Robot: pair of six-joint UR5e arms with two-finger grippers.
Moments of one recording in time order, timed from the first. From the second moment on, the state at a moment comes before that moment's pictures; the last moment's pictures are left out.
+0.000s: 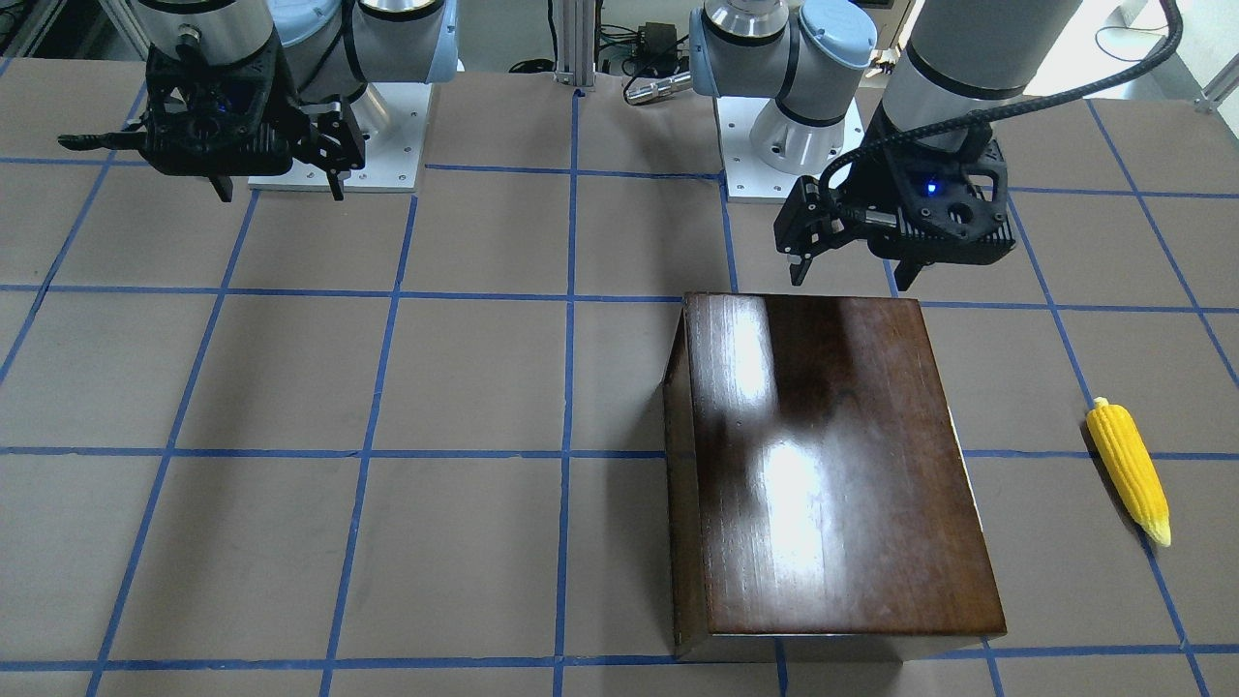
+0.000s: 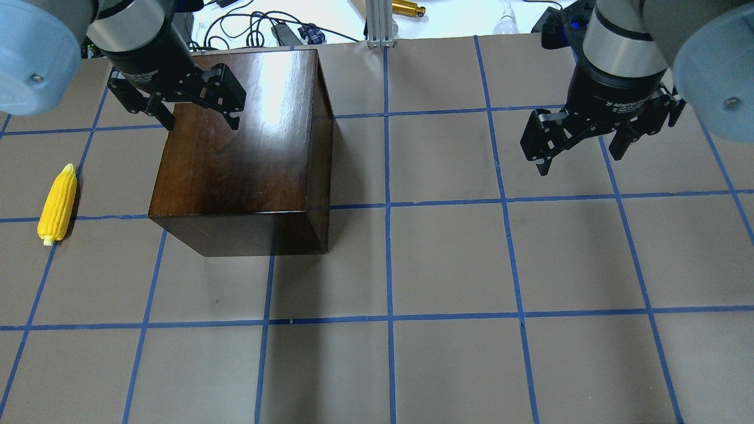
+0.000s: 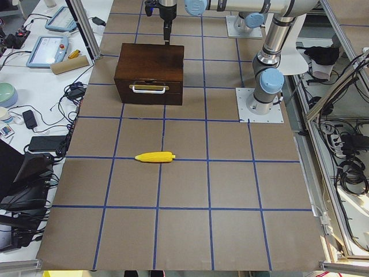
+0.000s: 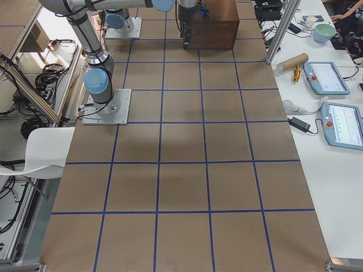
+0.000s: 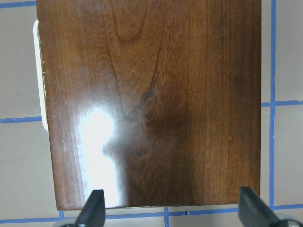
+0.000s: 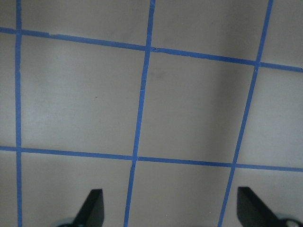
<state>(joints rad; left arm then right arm) -1.57 -1.62 -1.50 -1.55 1.57 0.04 1.61 -1.64 1.59 -1.46 -1.68 -0.08</state>
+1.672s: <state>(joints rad) -1.20 -1.69 -1.47 -1.54 1.58 0.37 1.61 -1.64 1.59 -1.46 -1.68 -0.08</state>
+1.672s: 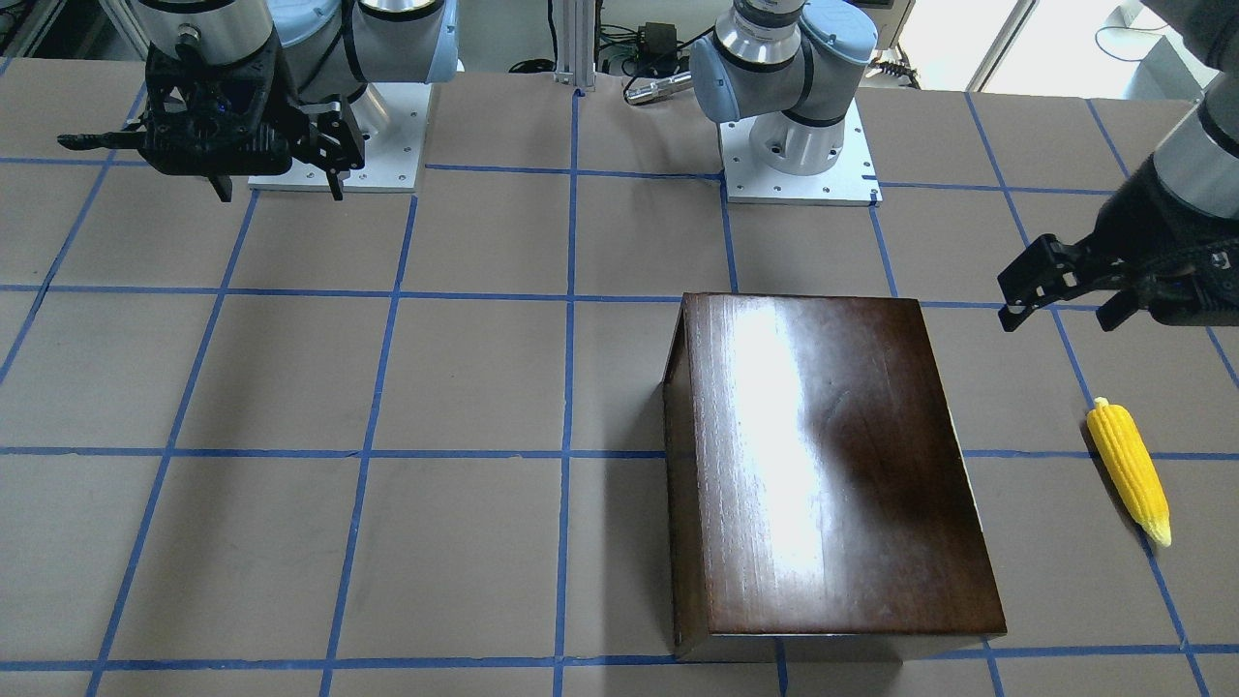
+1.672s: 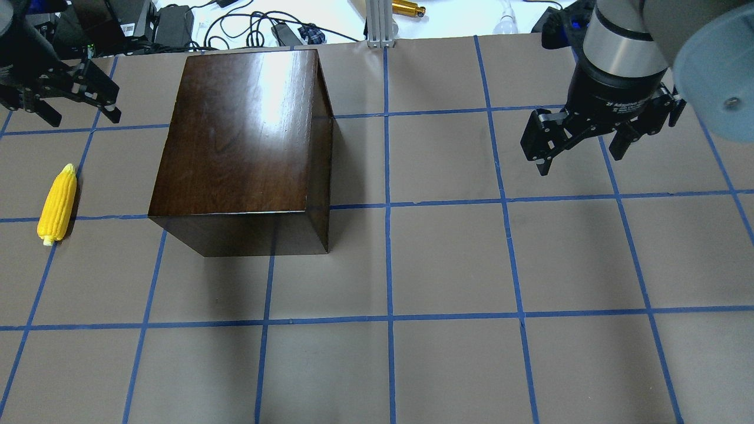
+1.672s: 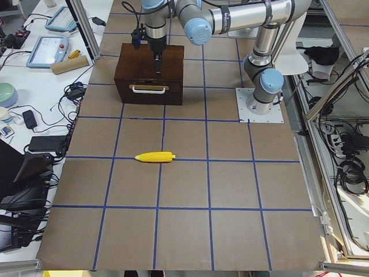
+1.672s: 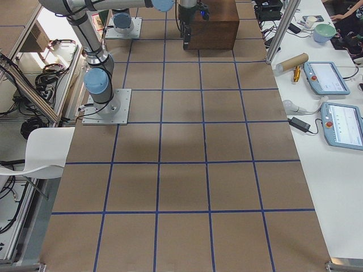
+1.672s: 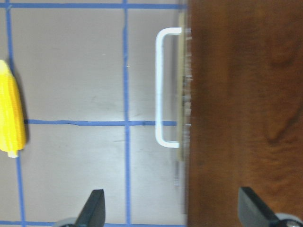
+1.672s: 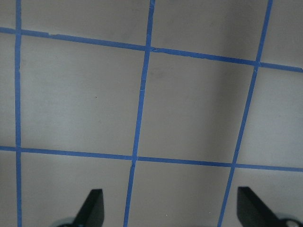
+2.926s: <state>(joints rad) -1.07 -2.00 -1.49 -1.37 1.39 0.53 1.61 -1.64 1.59 -1.46 -1.68 -0.08</state>
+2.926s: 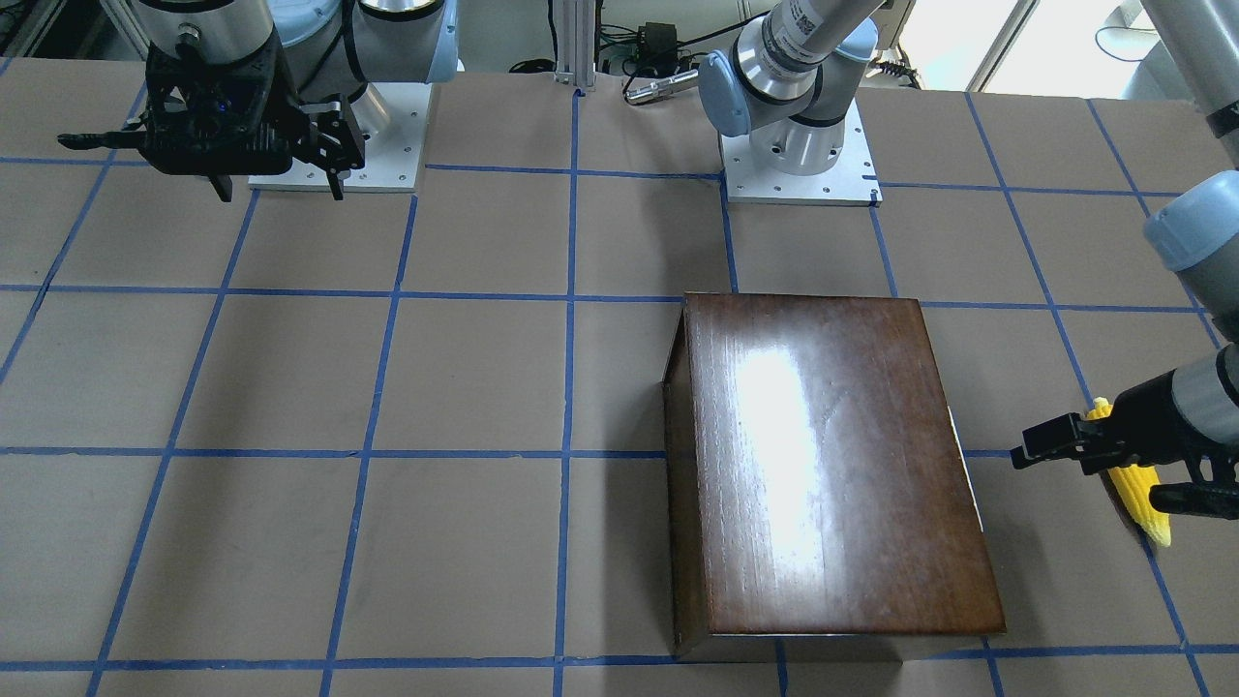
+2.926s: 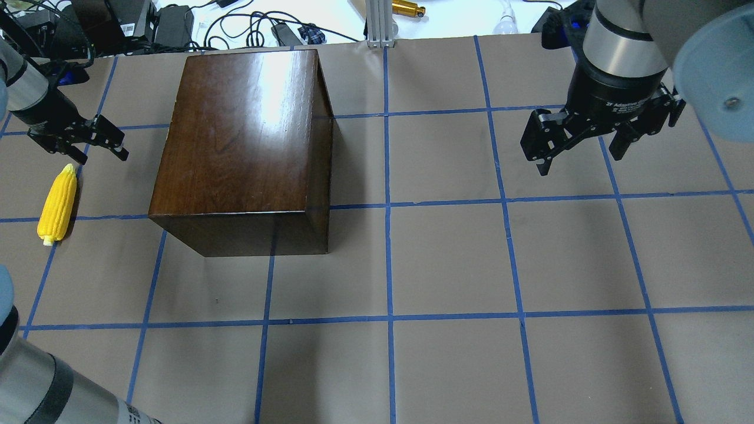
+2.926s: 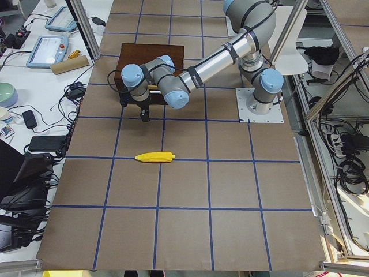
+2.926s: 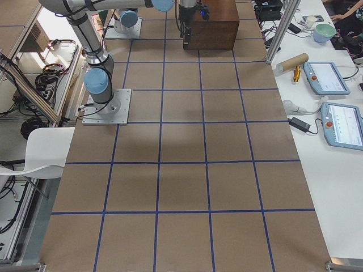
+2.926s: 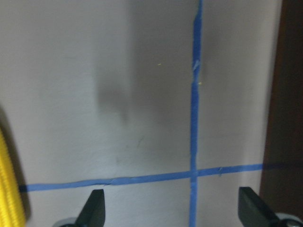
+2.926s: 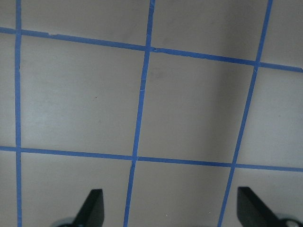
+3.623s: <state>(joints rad) -1.11 -1.99 -1.49 -1.45 1.23 0.54 1.61 -1.64 1.59 -1.46 -1.68 -0.08</state>
